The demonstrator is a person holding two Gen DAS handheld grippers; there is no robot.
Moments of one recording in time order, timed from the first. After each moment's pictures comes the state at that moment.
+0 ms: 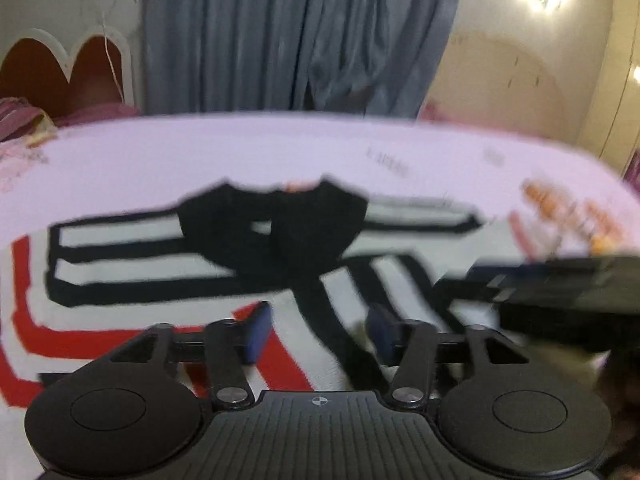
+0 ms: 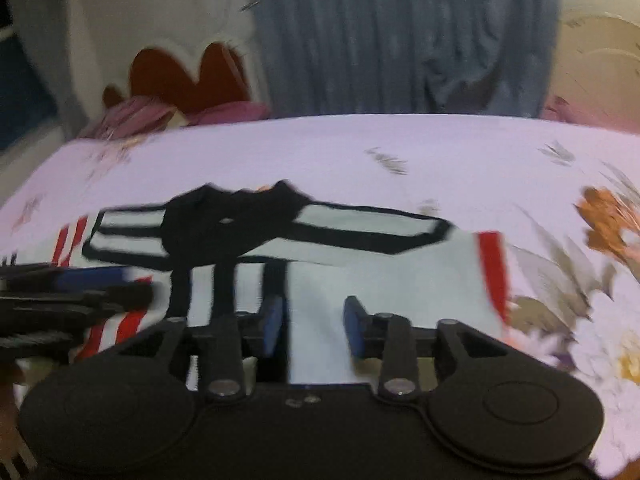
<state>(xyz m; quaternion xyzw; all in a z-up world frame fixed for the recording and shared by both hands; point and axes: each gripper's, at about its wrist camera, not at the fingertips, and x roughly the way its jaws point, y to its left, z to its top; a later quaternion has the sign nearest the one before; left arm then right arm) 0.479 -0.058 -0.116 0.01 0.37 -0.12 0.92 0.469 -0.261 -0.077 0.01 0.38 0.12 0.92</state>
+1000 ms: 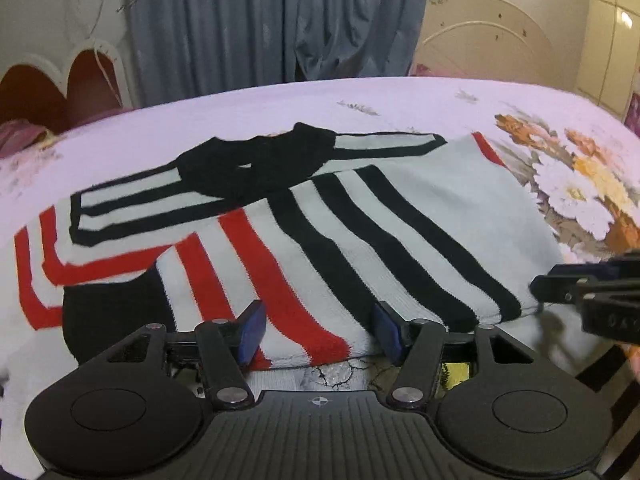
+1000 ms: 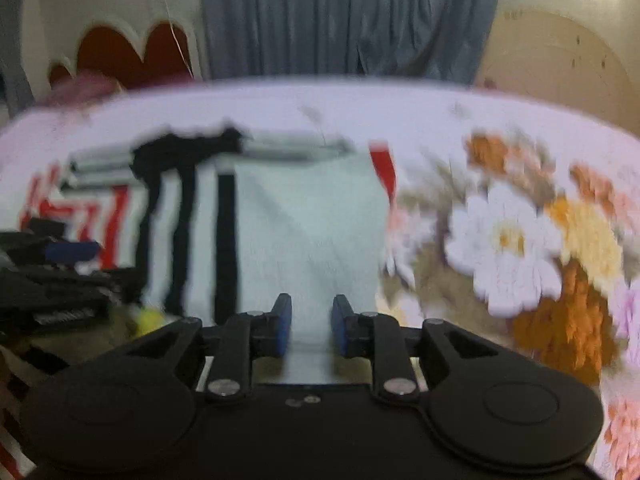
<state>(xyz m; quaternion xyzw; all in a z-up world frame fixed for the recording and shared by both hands) 0.404 -0.069 -0.109 0.06 0.39 -0.12 0.91 0.363 -0.280 -0.074 0.00 0.43 0.02 0.90</state>
